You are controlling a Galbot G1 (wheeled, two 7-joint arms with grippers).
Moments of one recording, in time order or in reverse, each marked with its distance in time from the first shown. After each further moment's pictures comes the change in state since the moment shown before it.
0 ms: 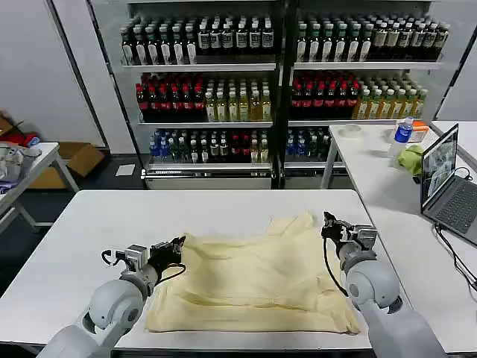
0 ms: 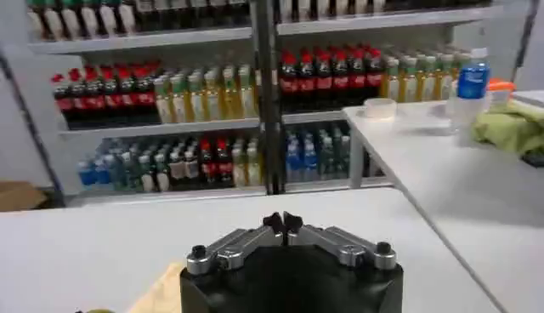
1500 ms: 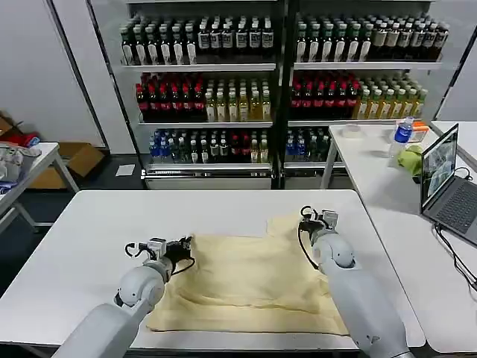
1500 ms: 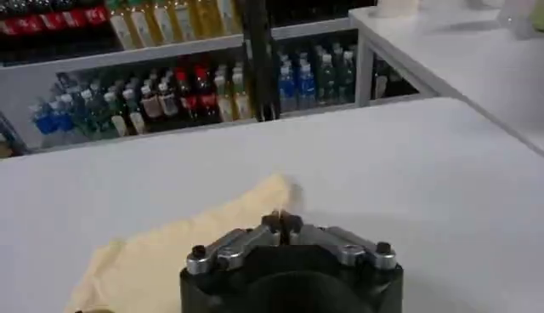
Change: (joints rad) left arm -0.186 -0.100 0.117 0.301 0.018 0.001 -0.009; right arm 0.263 0.115 -0.122 -0.459 0.056 0.007 -0.063
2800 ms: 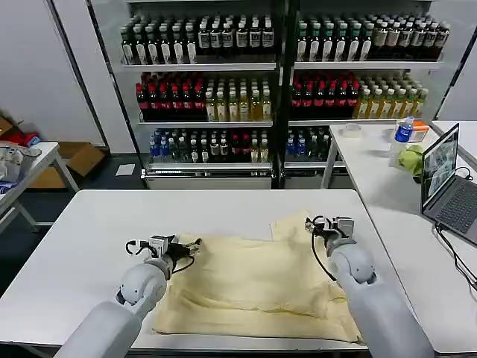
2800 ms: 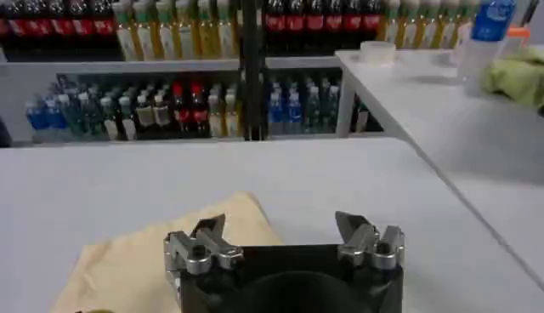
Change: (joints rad) left arm -0.027 -0.036 0.006 0.026 0.039 0.035 -0.033; right arm -0.060 -0.065 -0.006 0.102 -0.032 -0.018 0.019
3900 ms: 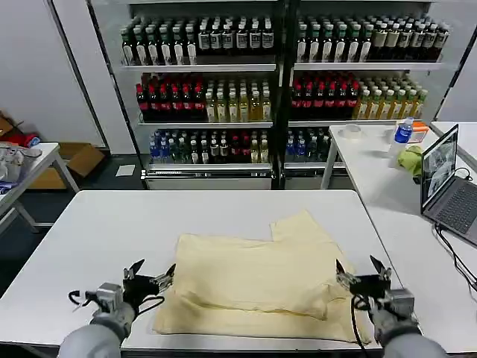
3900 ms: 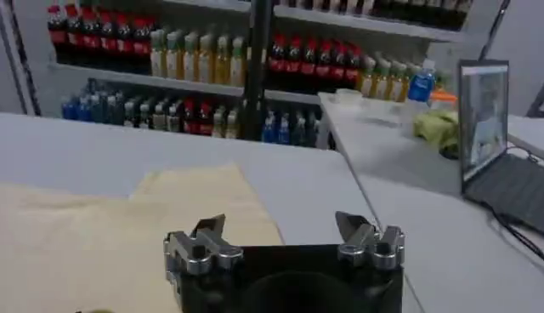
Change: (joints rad) left arm 0.476 0.108 -0.294 -0.455 0.057 -0.046 0.003; right arm -0.598 -0.141 0.280 0.645 -0.153 0.013 -0.049
